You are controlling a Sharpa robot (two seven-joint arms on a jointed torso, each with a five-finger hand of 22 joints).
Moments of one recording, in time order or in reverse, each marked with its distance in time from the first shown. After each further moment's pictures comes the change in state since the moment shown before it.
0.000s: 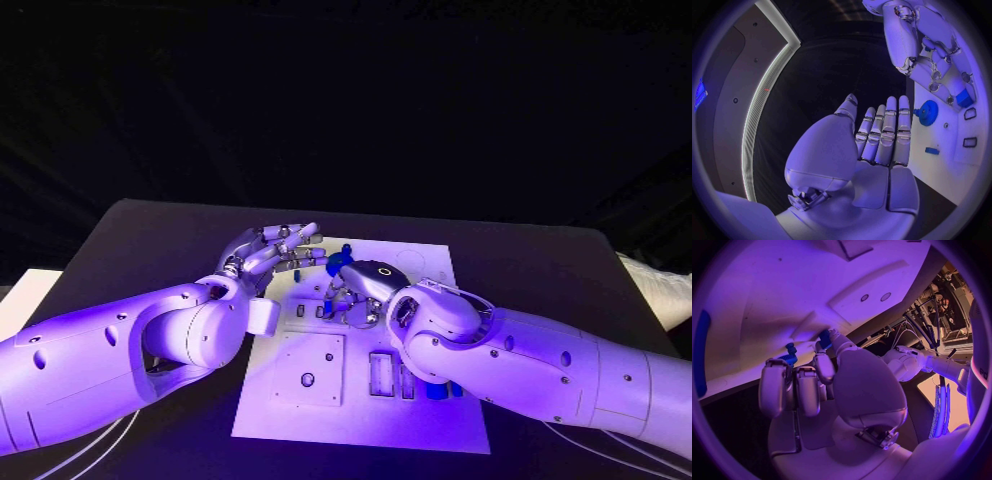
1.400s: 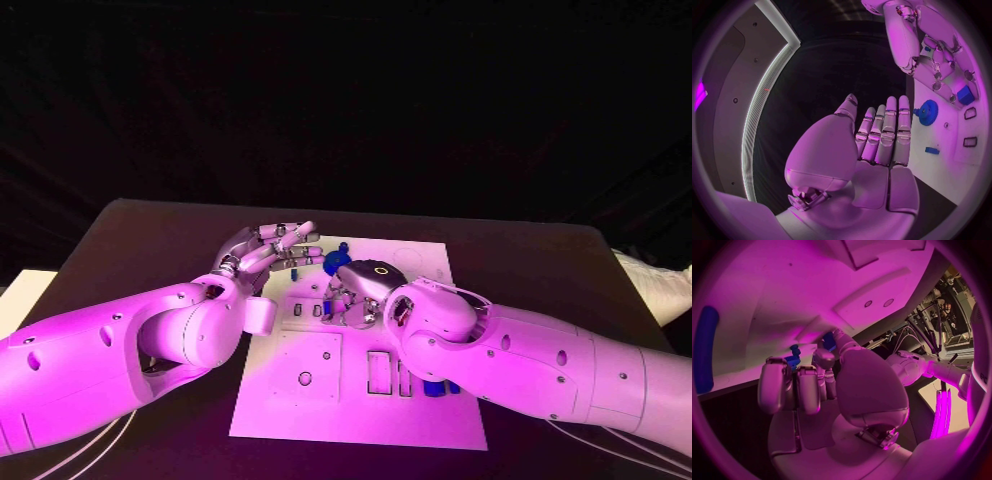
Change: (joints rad) left arm 0.000 0.000 0.000 -0.002 0.001 0.000 0.000; left_hand 0.000 0.000 0.000 0.000 0.000 0.000 0.000 0.000 0.000 0.000 0.000 0.000 0.000 0.000 0.000 0.000 0.001 0.000 0.000 0.000 0.000 -0.001; right arm 0.000 -0.001 -0.001 0.005 -0.041 0.030 -0.034; right_hand -0.073 -0.083 -0.058 0.031 0.037 -0.041 0.015 -0.036 -0.001 -0.076 0.025 -0.183 -0.121 0.002 0.016 -0.024 0.000 0.000 -0.015 0.015 -0.021 -0.030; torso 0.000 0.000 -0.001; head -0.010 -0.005
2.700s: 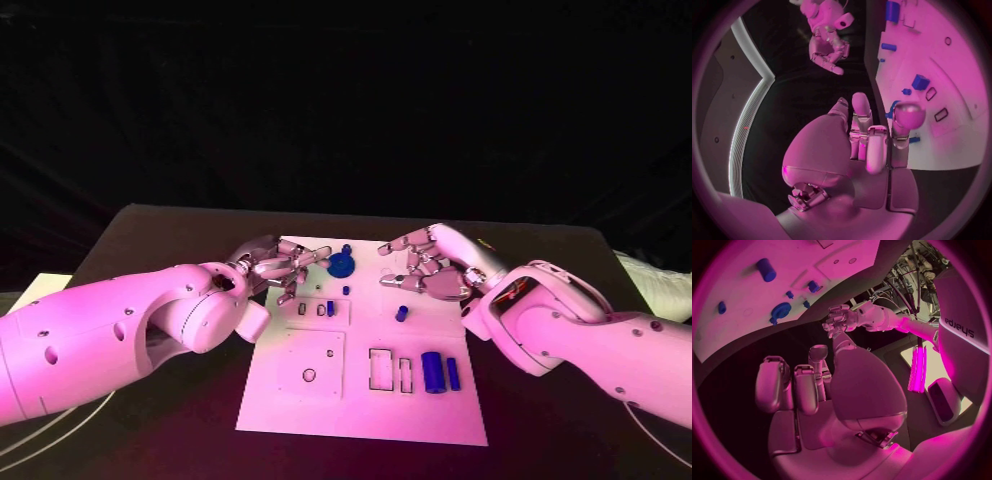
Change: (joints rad) left arm 0.040 -0.006 0.000 -0.067 -0.470 0.139 -0.487; left_hand -0.168 -0.011 -0.038 0.111 0.000 0.237 -0.159 0.193 0.135 0.358 -0.194 0.836 0.731 0.381 -0.195 1.418 1.157 -0.063 0.492 -0.206 0.905 0.860; right arm 0.012 -0.380 0.049 0.209 0.432 -0.251 0.450; right_hand 0.113 -0.002 -0.082 0.082 -0.035 -0.097 0.030 -0.034 -0.030 -0.087 0.030 -0.088 -0.102 0.000 0.028 -0.015 0.000 0.000 -0.009 0.023 -0.018 -0.006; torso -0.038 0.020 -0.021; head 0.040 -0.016
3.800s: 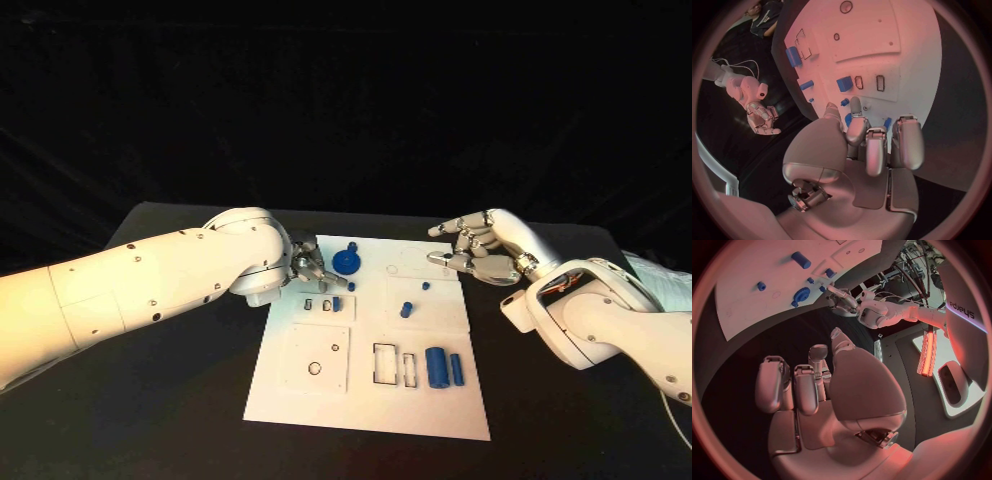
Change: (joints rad) left arm 0.090 0.215 0.000 -0.183 -0.675 0.385 -0.567; left_hand -0.092 0.048 -0.184 0.032 -0.008 -0.113 -0.034 0.261 0.315 0.019 -0.015 0.335 0.384 0.001 -0.019 0.023 0.000 -0.039 0.015 -0.009 0.240 0.335; right arm 0.002 -0.049 0.001 -0.050 0.146 -0.035 0.044; right_hand 0.007 0.007 0.001 -0.007 0.035 0.003 -0.003 0.004 0.000 -0.002 -0.002 0.000 -0.014 0.000 0.000 0.000 0.001 0.000 0.000 0.000 0.000 -0.002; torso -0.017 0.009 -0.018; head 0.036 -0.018
